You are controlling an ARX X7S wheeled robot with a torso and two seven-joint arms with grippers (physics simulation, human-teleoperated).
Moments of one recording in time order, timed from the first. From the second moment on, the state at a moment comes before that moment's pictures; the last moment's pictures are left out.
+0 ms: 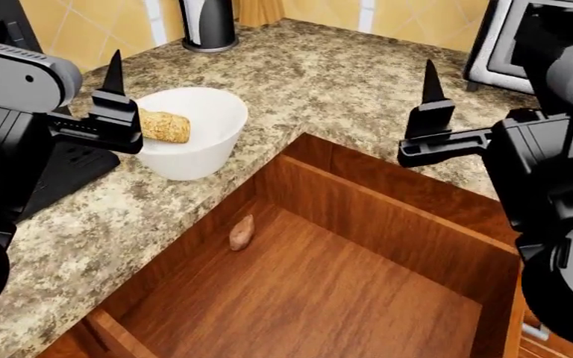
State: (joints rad) left arm -0.90 -0.83 0.20 0.72 -1.04 -0.92 -0.63; right arm 1.51 1.12 -1.37 -0.64 1.25 0.11 1.00
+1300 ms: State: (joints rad) left arm -0.88 -0.81 0.22 0.70 -1.02 -0.87 -0.62; right arm 0.72 1.52 -2.01 -0.46 0.66 -0.80 1.33
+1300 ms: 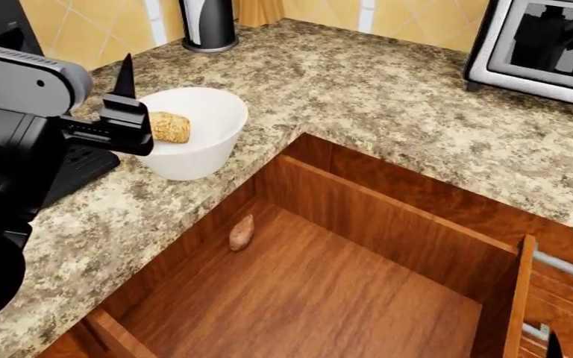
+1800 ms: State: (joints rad) left arm -0.90 -0.80 0.24 0.69 -1.02 -0.88 -0.63; right arm 0.62 1.43 -2.03 -0.26 0.75 -0.99 1.34
